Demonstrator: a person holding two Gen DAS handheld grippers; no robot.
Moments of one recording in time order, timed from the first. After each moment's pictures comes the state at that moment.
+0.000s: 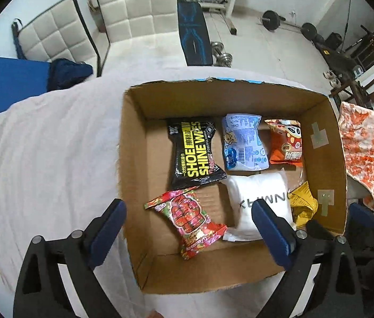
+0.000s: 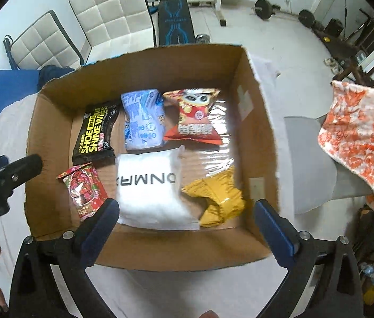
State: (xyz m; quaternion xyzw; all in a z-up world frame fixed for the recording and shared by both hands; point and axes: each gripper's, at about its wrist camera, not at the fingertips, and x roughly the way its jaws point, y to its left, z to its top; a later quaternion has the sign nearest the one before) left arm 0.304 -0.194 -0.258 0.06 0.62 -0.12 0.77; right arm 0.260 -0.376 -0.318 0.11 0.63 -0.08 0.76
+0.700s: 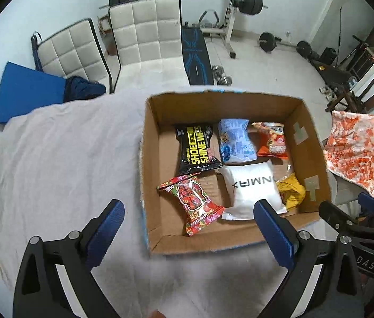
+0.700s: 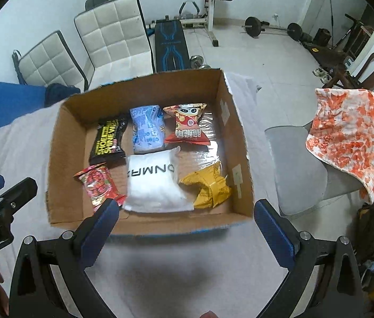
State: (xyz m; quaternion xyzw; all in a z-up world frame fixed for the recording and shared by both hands) left arm 0.231 -0.174 -0.198 0.06 0.56 -0.12 0.82; right arm 0.206 -0.382 -0.252 0.10 0.58 -0.11 0.80
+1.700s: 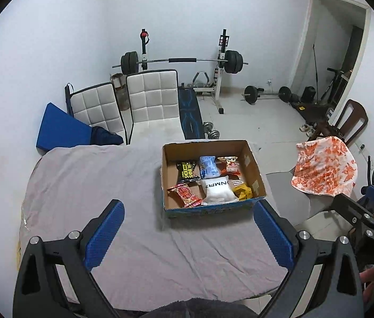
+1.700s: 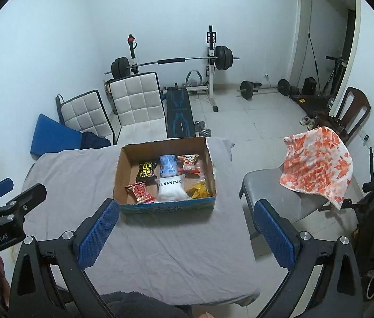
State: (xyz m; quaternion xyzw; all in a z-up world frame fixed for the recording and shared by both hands) left arm 0.021 -0.130 0.016 0.05 0.42 -0.13 0.90; right arm -0.049 -0.341 0.014 0.09 0.42 -0.11 0.90
